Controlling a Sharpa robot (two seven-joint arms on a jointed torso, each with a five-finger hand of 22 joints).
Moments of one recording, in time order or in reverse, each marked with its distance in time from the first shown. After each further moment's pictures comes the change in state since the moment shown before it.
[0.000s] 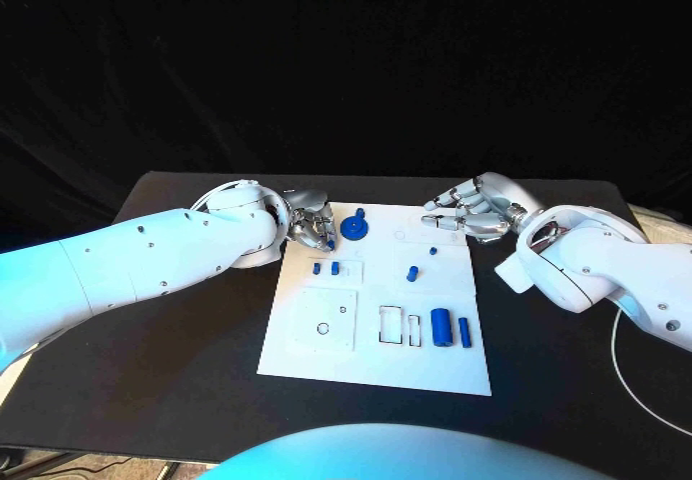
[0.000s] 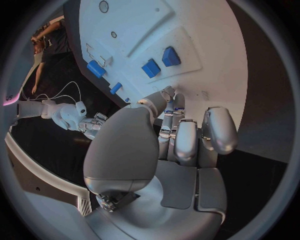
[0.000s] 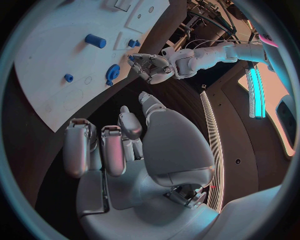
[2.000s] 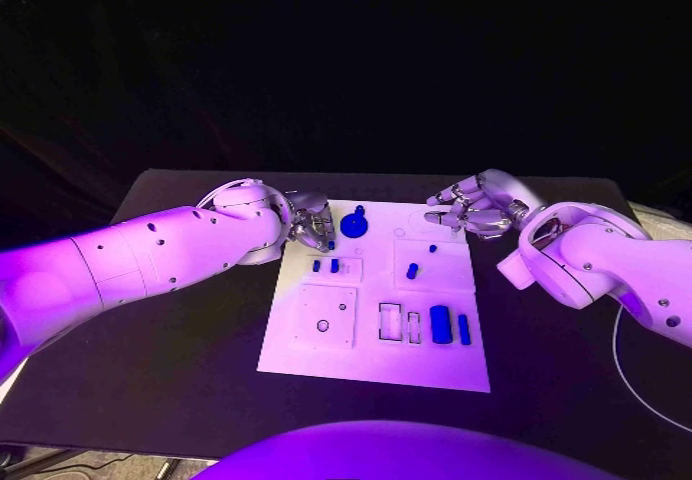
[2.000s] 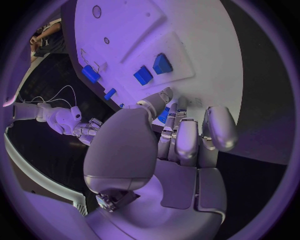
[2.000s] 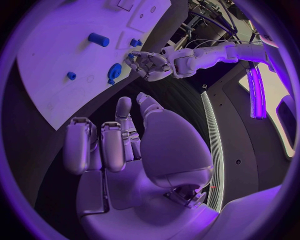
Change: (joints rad) left arm -0.004 0.028 -0.005 -0.045 -0.017 0.038 -0.028; left_hand -0.041 -0.025 0.015 -0.015 -0.004 -0.142 0.062 -0.052 -0.015 -0.085 0.058 -0.087 -0.025 0.001 0.031 0.000 -0.016 -0.011 0.000 0.015 -0.029 0.000; right arm 0.000 -0.001 0.000 -0.020 -0.010 0.003 -0.001; right_hand 0.069 0.024 0.000 -0.002 -0.028 -0.006 0.000 0.000 0.000 -0.225 0.006 -0.522 -0.398 0.000 0.000 -0.123 -0.023 0.000 -0.027 -0.008 -0.038 -0.063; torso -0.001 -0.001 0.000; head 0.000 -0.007
